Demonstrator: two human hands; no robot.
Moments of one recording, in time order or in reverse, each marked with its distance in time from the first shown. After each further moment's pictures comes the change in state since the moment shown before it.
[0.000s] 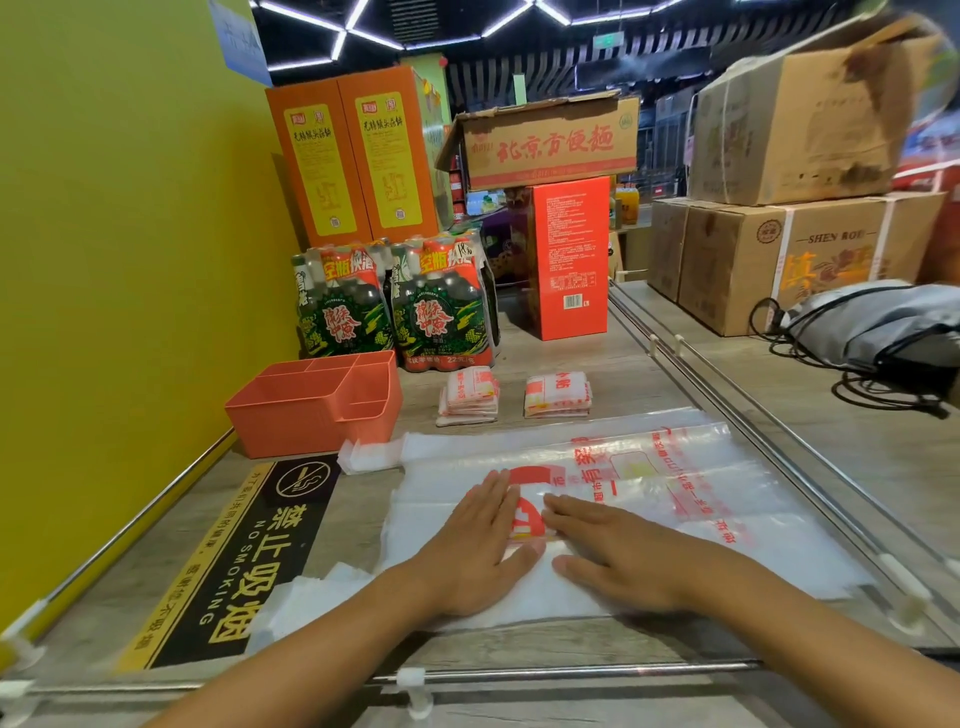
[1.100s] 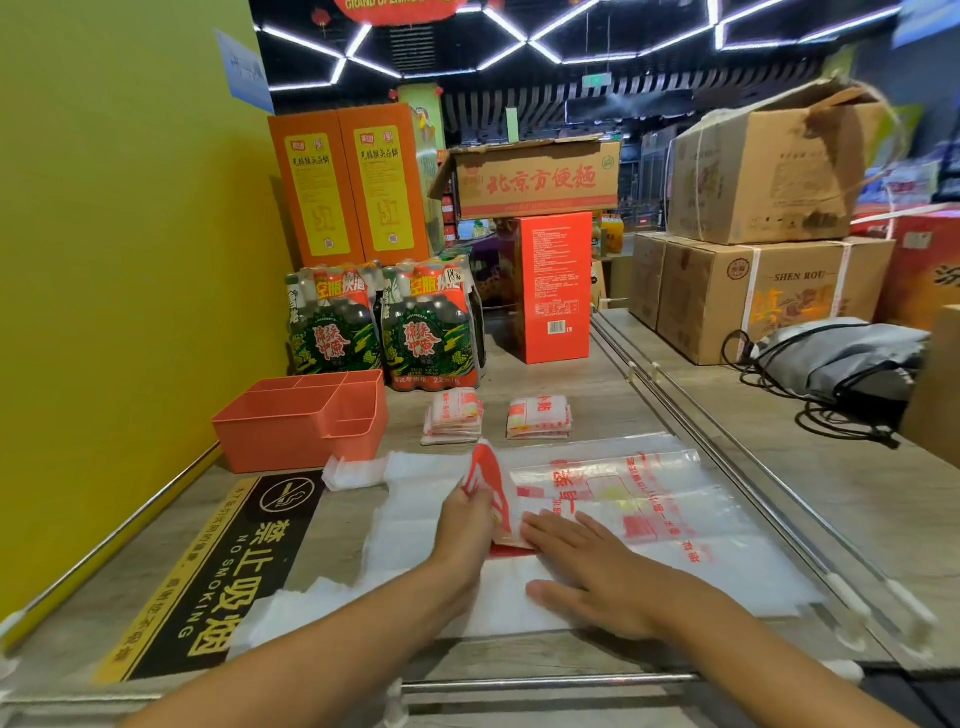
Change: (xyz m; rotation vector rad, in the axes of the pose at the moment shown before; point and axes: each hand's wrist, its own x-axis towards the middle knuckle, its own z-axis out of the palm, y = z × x) left_hand 0.013 0.062 -0.030 -1.430 0.533 -0.468; right_hand -0.009 -0.003 0.004 0.003 0.034 -0.022
